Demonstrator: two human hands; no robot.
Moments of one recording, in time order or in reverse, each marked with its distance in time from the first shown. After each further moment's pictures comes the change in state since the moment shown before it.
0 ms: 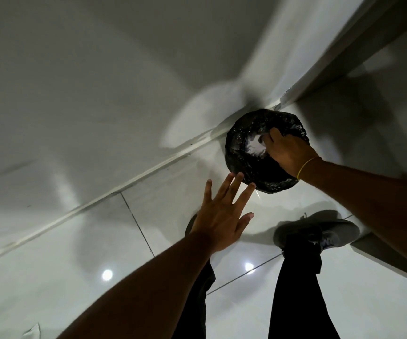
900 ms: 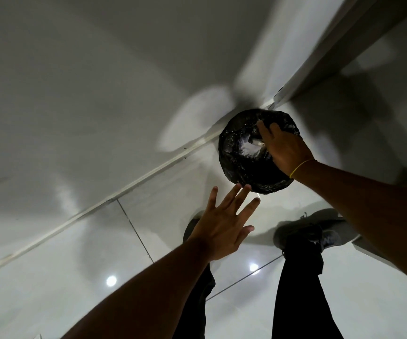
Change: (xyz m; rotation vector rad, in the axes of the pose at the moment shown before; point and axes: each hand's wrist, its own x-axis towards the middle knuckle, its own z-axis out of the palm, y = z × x) left_hand 0.006 0.008 0.006 0.101 -0.075 0.151; right_hand 0.001 0.006 0.004 0.163 0.145 0.113
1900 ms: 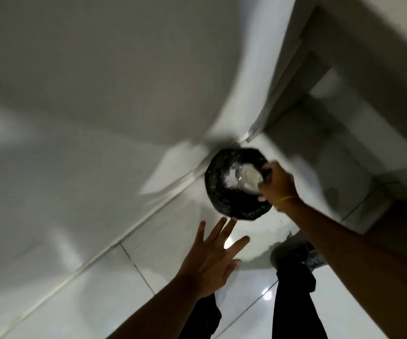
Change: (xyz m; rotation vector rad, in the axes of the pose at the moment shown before) left_hand -0.027 0.013 -0.073 0.060 -0.029 0.095; right_hand -0.057 -0.002 -0.057 1.191 0.159 0.831
